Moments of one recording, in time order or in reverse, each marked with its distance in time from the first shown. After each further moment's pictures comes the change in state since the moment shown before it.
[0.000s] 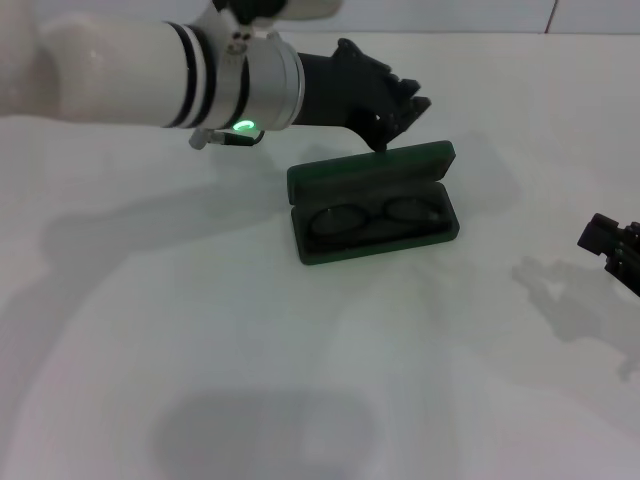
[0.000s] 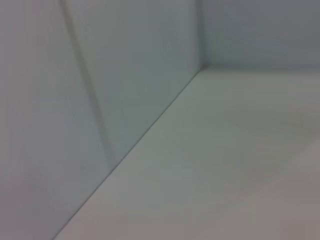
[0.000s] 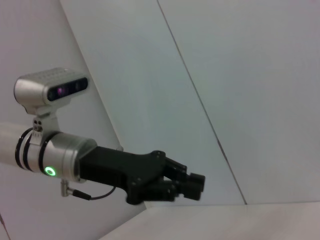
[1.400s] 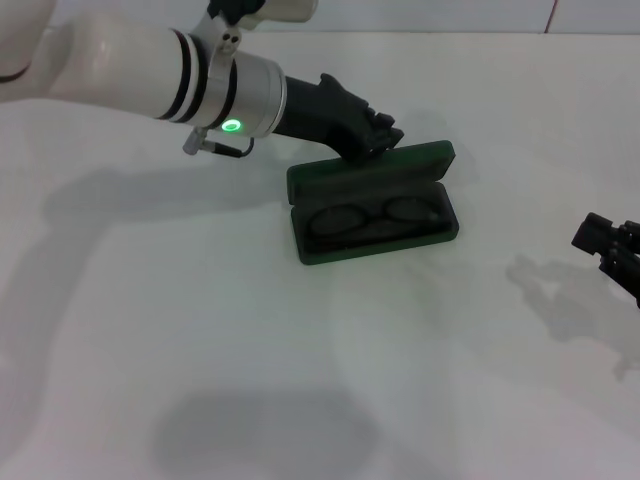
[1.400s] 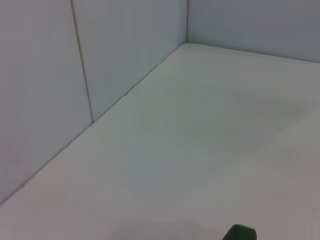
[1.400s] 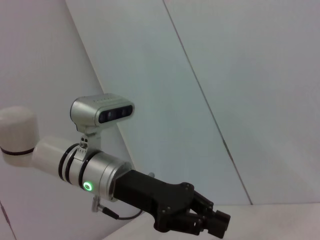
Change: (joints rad) left arm -0.261 0.010 -0.262 -0.531 -0.081 0.098 0.235; right arm 0.007 0.002 -0.008 0.000 0.000 -0.003 0.000
